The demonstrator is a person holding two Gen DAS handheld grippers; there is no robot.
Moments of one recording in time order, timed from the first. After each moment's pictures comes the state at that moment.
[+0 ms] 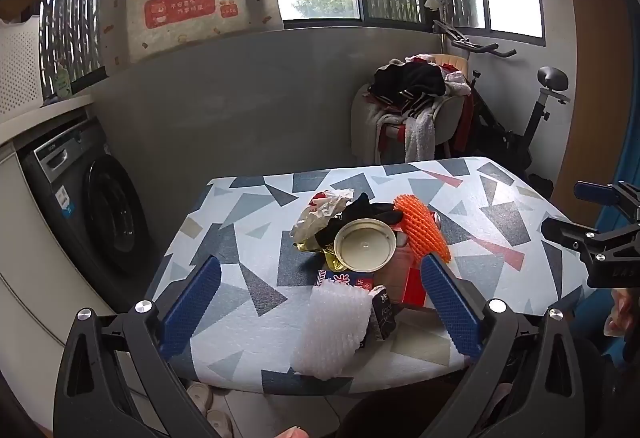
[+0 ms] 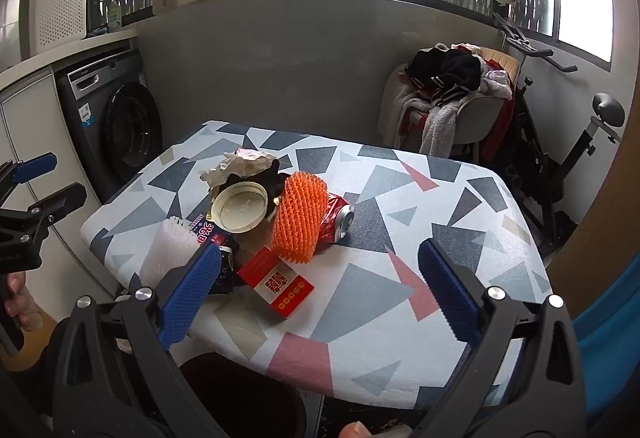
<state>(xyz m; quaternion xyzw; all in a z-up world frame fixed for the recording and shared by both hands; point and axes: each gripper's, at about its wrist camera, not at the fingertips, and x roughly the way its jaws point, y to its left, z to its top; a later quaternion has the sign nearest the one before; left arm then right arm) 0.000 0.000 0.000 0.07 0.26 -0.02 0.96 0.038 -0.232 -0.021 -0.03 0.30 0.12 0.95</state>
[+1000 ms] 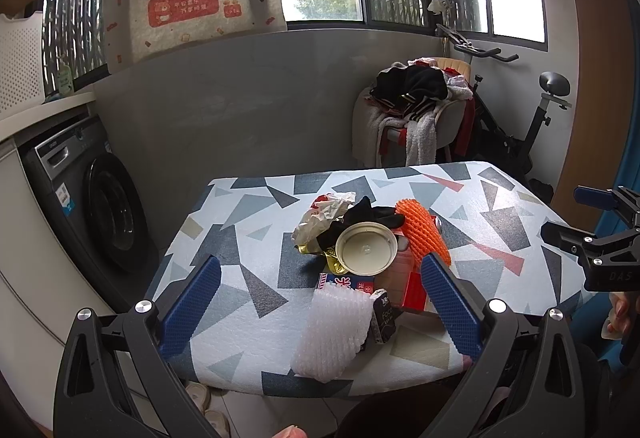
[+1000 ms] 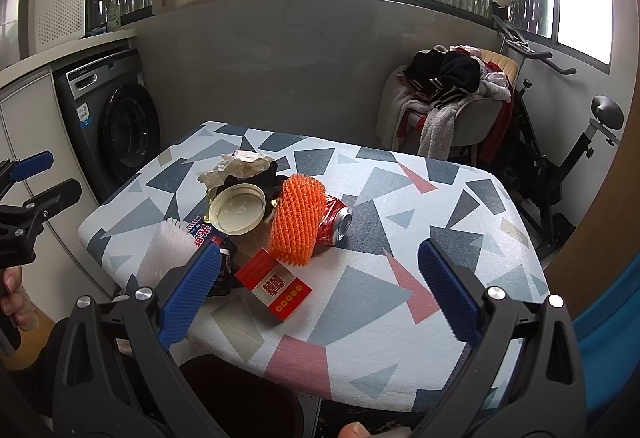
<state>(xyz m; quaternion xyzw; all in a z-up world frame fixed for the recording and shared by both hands) 0.001 -0.001 0.004 0.06 0.26 -0.01 0.96 0.042 -0.233 -0.018 -0.03 0.30 0.12 0.95</state>
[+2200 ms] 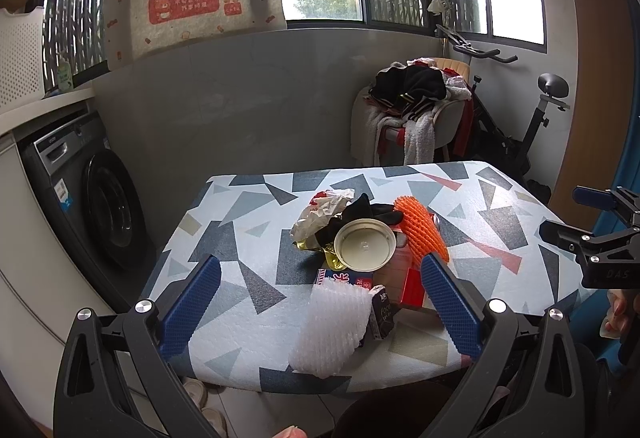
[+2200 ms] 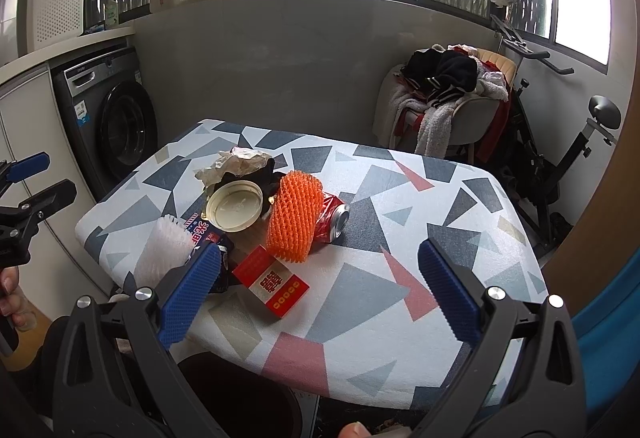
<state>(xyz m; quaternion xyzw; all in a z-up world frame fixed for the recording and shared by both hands) 0.000 -0.001 0.000 0.06 0.25 -0.02 0.97 0.041 -0.231 -0.028 -0.04 0.30 0.11 0.95</state>
